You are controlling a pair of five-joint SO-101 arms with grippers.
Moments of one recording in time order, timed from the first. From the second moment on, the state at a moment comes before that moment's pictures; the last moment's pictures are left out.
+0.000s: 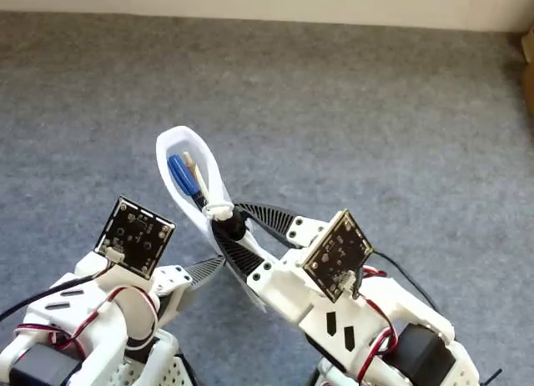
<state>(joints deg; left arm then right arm) 14.5 -82.1 38.1 92.5 -3.4 -50.8 -76.1 42.9 54.9 8.6</state>
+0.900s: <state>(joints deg) -7.5 -82.0 52.9 63.4 0.9 -51.0 -75.7 38.1 67.2 8.9</state>
